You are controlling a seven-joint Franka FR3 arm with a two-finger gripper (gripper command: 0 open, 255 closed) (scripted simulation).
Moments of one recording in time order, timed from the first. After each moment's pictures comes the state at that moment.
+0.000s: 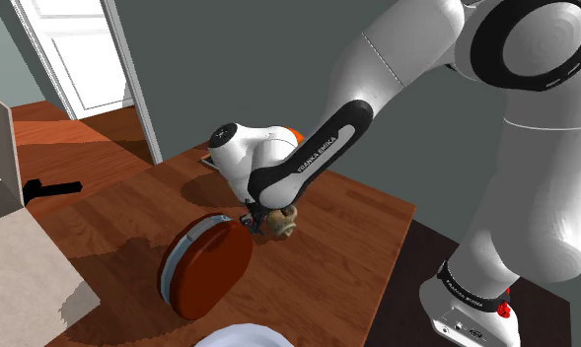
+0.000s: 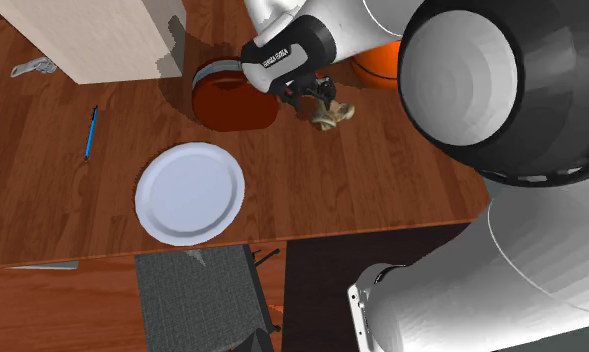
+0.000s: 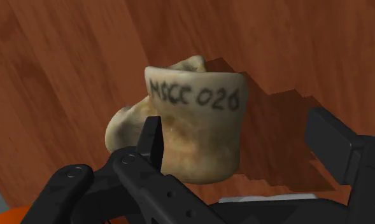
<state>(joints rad) 0.24 0.32 0.26 -2.12 -0.40 2.13 0.94</state>
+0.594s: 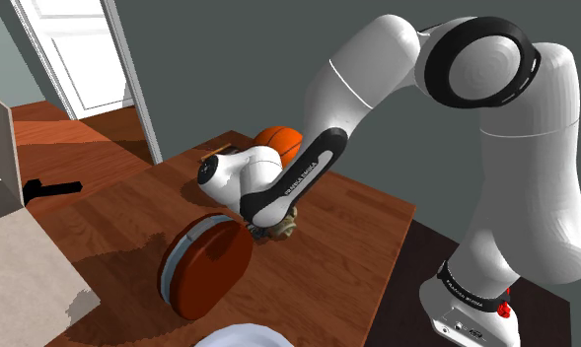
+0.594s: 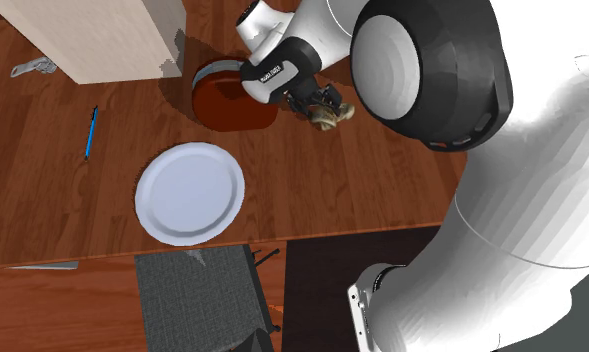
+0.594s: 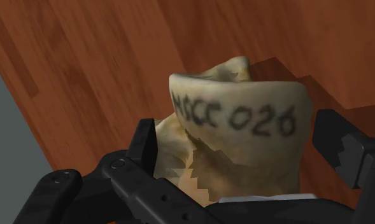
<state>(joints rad) 0.32 0.48 0.20 -2.01 -0.55 1.96 1.14</state>
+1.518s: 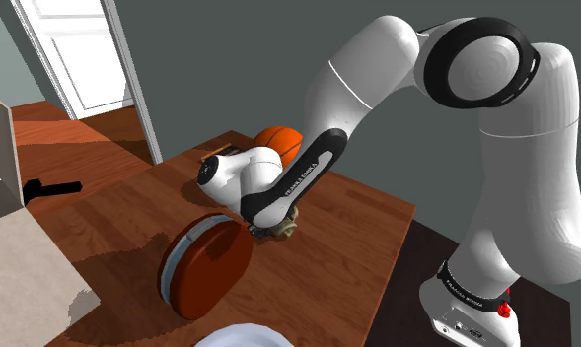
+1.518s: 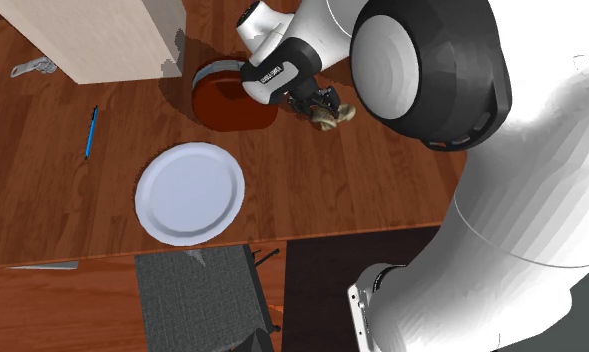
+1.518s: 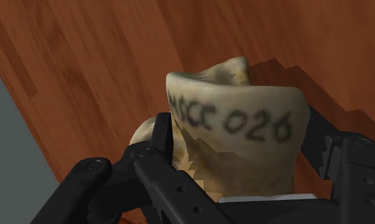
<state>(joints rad) 0.32 0.49 0.20 -2.01 -0.55 1.96 1.14</state>
